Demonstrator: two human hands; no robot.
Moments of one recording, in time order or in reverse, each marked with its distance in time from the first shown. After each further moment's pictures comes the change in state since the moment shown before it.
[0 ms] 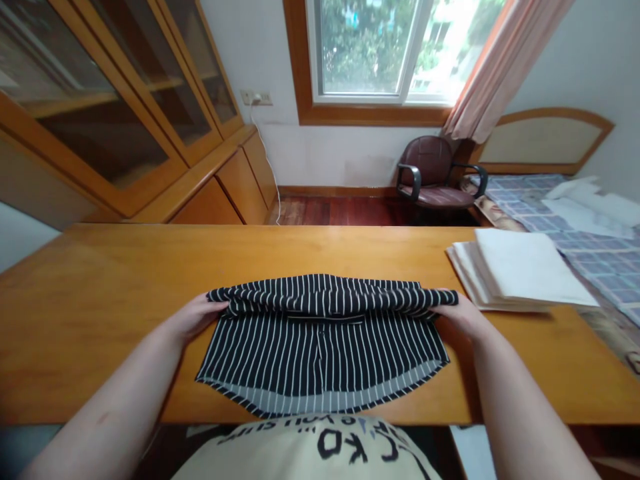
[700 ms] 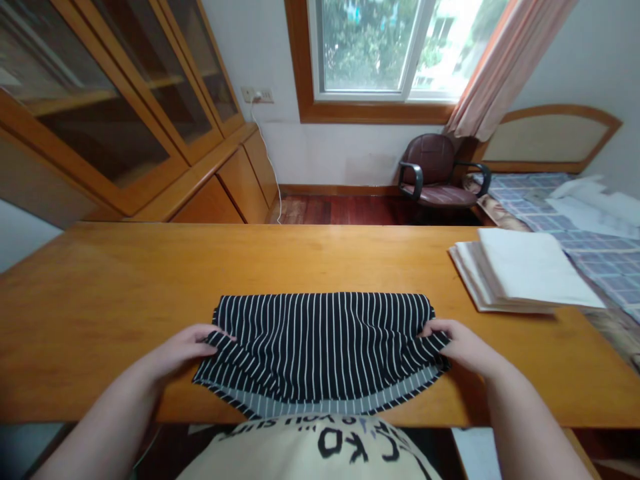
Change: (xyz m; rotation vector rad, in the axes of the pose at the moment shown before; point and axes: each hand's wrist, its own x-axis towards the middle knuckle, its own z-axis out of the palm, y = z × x) left_hand -0.063 0.000 0.006 0.311 -0.148 -0.127; right_hand -0.052 -0.022 0.016 -0.214 -0.293 0.117
